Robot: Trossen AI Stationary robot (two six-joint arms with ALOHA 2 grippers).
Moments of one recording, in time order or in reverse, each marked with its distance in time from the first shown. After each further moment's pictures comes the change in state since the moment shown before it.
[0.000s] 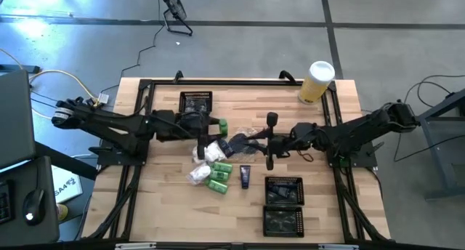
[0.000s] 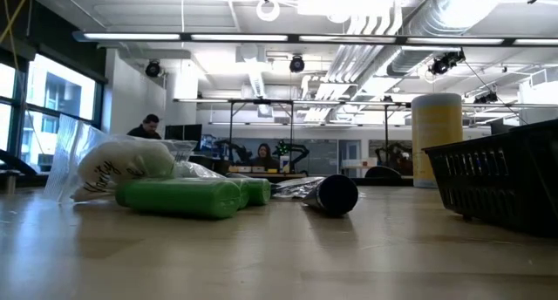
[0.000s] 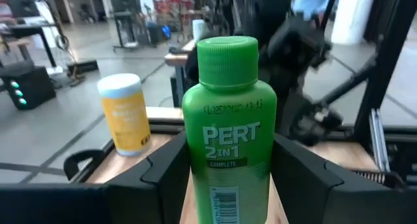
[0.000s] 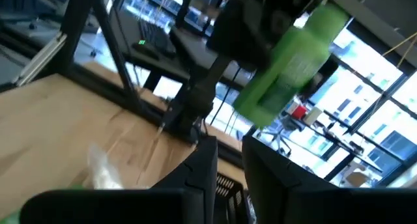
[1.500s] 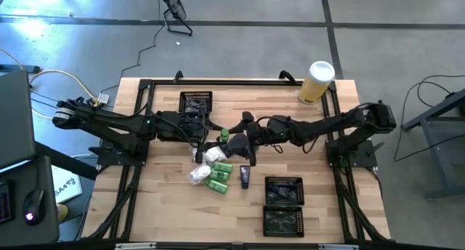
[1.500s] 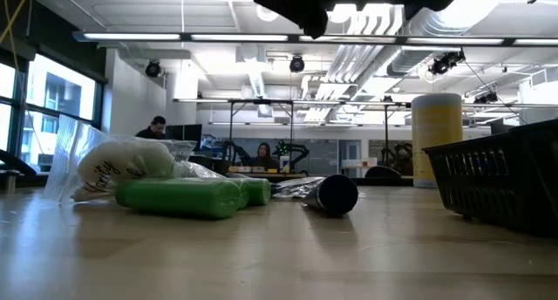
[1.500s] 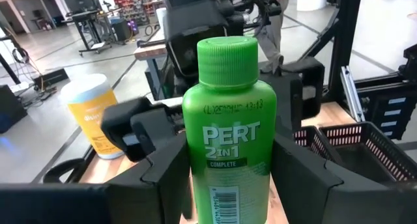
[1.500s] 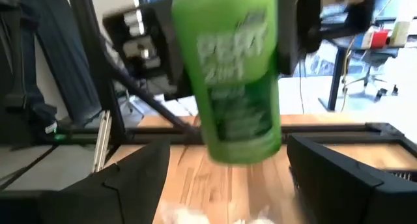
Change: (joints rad) left arm 0.009 0.015 0.000 -0.057 0.133 0.129; right arm -0.118 0.271 0.186 0.053 -0.257 0.607
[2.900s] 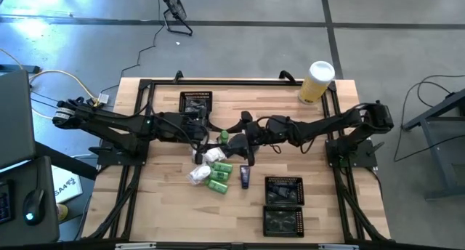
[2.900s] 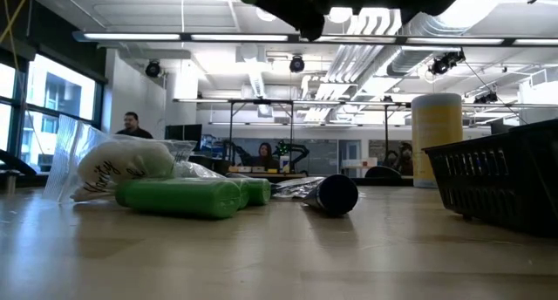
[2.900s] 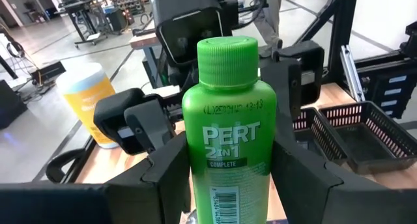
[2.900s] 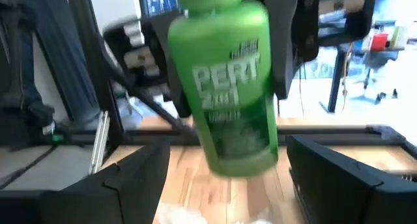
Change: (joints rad) left arm 0.000 0.000 0.000 -0.054 0.001 0.025; right arm -0.007 0.037 0.000 0.061 -0.006 -0.006
